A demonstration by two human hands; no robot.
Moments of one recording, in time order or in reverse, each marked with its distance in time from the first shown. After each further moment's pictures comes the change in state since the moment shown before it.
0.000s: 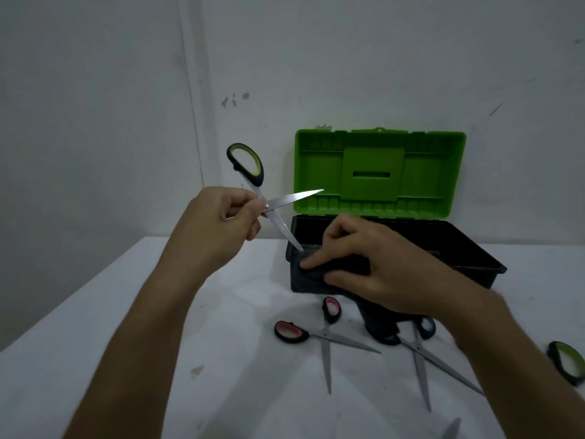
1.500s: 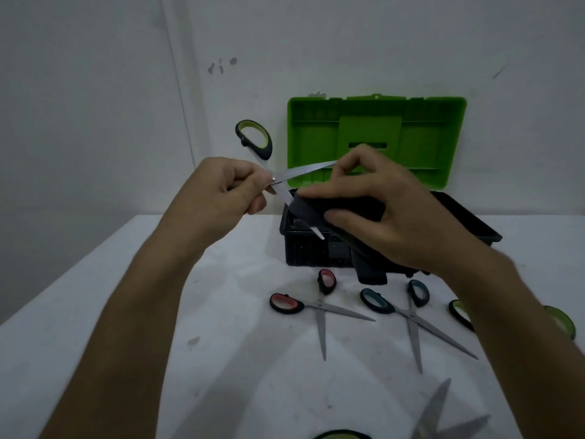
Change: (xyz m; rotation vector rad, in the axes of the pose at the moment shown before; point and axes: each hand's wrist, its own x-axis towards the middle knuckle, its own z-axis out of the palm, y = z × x) left_hand -0.004 0.008 0.008 -0.074 -0.106 0.032; right_hand -0.002 -0.003 -0.010 0.045 0.279 -0.046
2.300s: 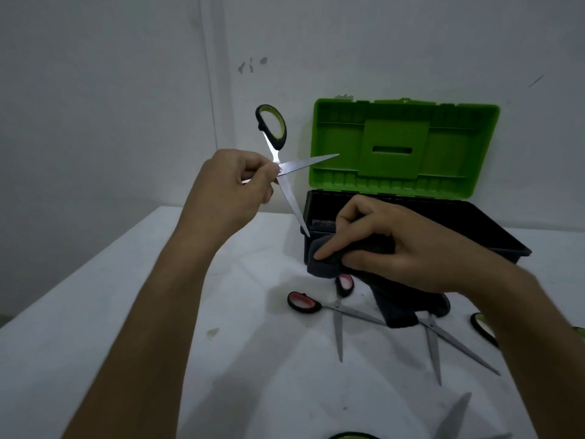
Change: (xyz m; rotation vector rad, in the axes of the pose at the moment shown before) left_hand 0.002 -0.012 -0.010 0.181 0.207 0.006; right_hand -0.003 -0.006 0.008 0.168 -0.429 0.120
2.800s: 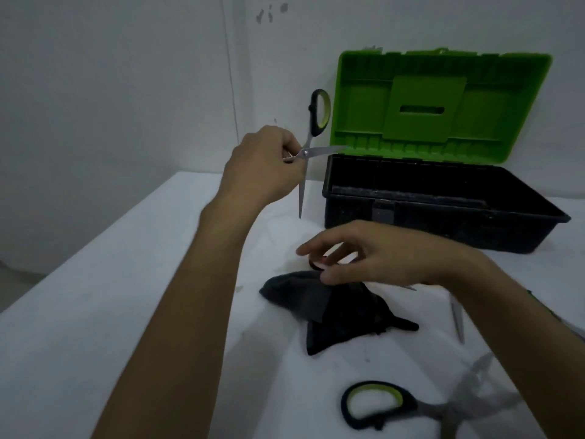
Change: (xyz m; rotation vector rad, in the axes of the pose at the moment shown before) left_hand 0.000 -0.017 0.016 0.300 -0.123 -0.120; right_hand 0.024 0.004 0.061 0.164 -0.365 0.183
